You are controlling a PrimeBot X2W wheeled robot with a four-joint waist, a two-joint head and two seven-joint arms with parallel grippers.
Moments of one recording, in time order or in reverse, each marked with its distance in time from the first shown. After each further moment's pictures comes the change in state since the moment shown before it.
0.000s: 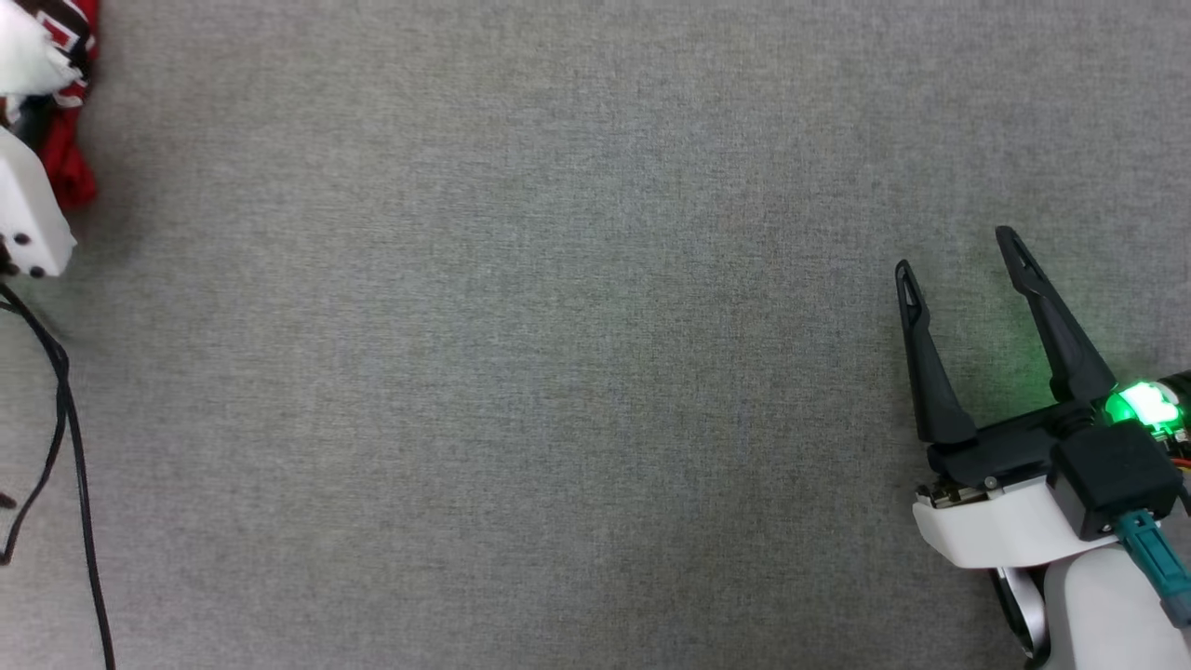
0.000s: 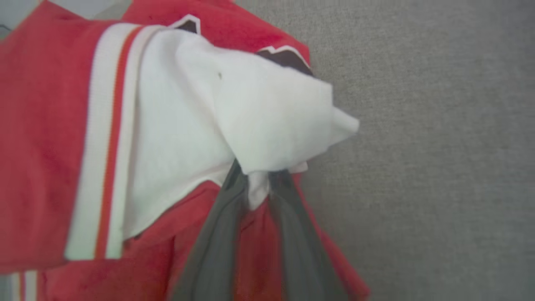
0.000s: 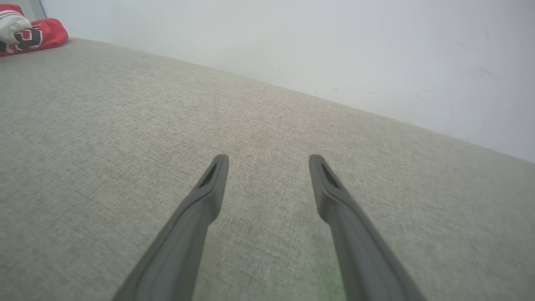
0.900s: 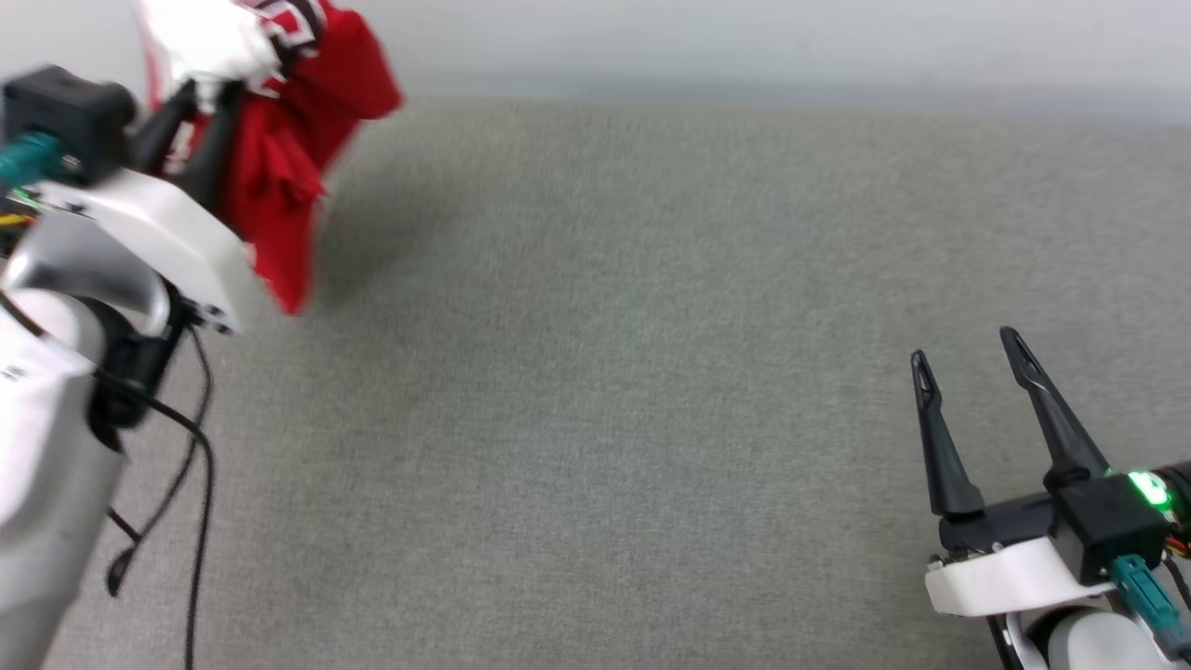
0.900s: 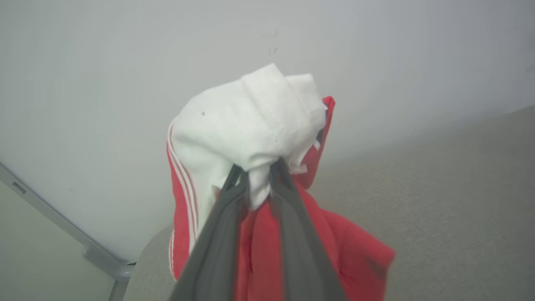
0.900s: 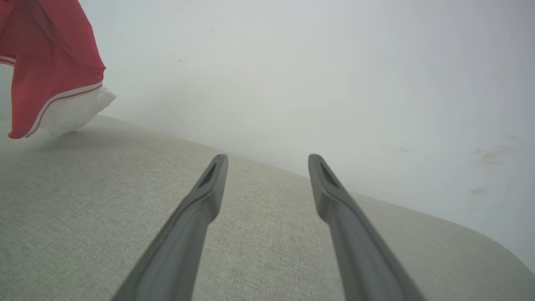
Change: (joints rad) left arm 0.157 -0.073 -0.060 -0.356 0.108 0.121 -0.306; right arm 0.117 0.015 -0.056 0.083 0.032 0.000 0.000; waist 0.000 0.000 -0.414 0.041
